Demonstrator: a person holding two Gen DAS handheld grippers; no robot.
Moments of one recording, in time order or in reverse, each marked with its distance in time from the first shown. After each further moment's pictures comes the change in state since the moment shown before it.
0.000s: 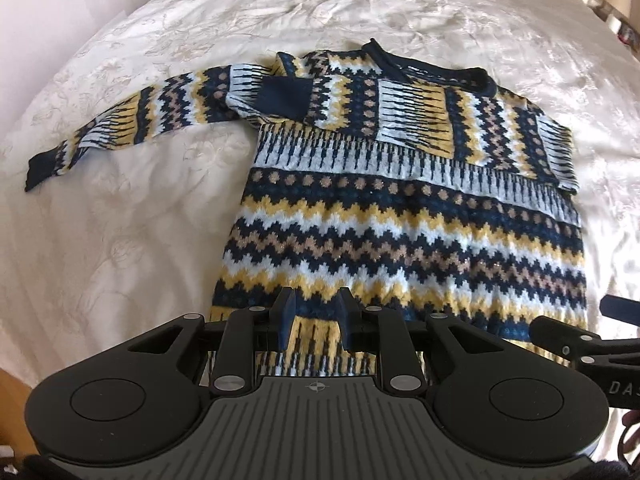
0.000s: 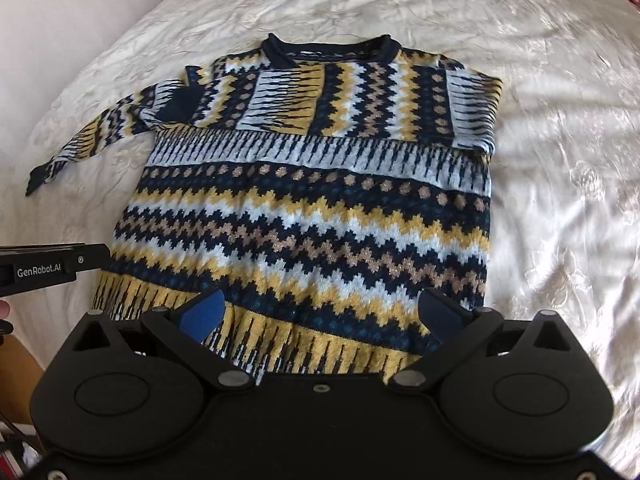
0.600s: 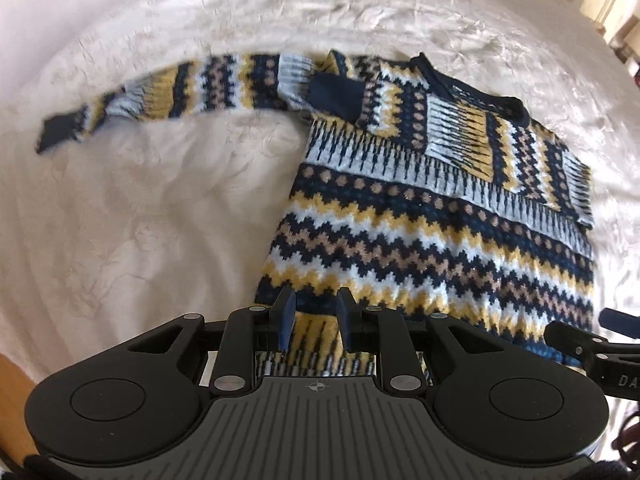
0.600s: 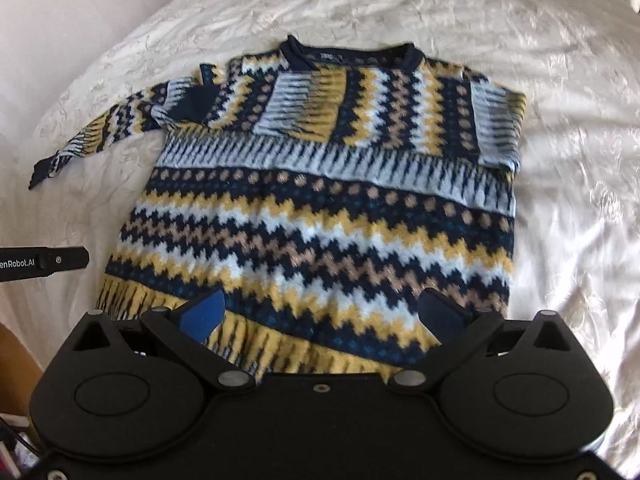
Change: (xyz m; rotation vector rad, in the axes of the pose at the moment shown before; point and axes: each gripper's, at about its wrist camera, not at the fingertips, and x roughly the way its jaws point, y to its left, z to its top) left arm 0.011 0.068 0.004 -0.119 0.009 -0.071; right arm 0.013 0.021 0.007 -0.031 -0.025 -0.005
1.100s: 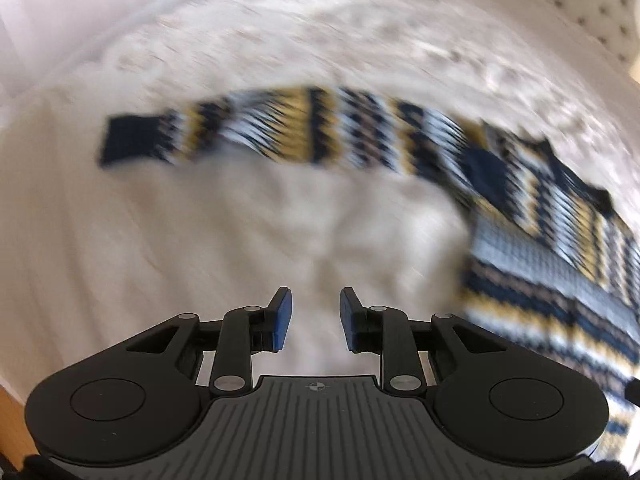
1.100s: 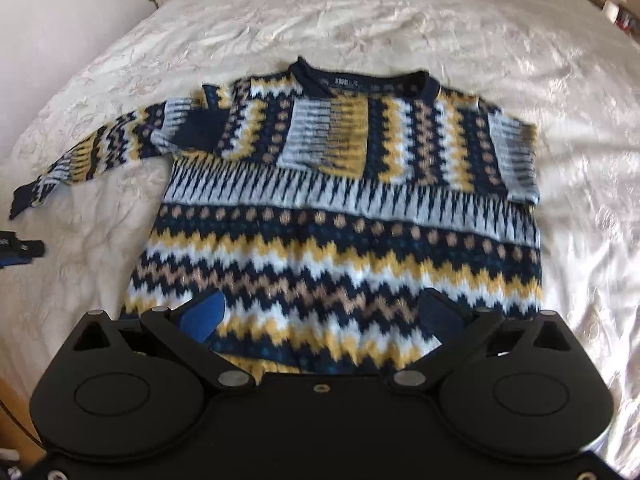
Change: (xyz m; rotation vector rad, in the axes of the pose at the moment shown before) left arm 0.024 0.147 0.062 -0.135 -0.074 0.058; right arm 0.013 0.066 0.030 0.039 -0.038 -0.112
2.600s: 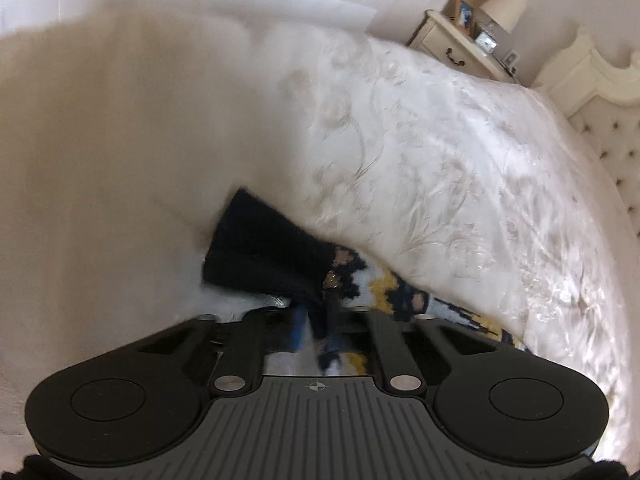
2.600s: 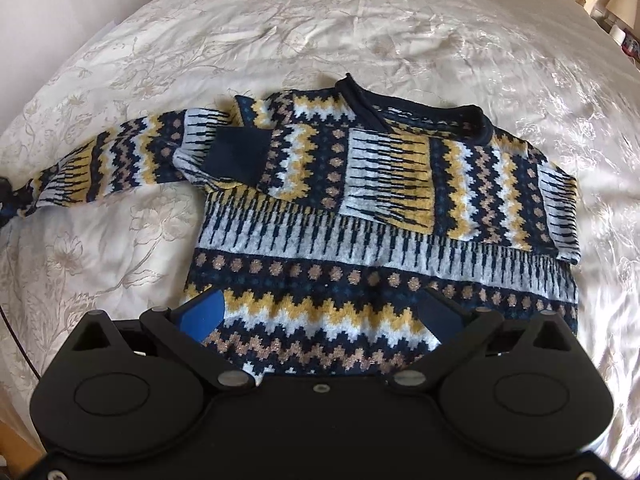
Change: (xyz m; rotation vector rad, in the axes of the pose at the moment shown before) left arm 0.107 0.171 0.102 -0.560 -0.145 -0.075; right arm 0.031 0.078 0.054 -0.033 0.037 -0.061
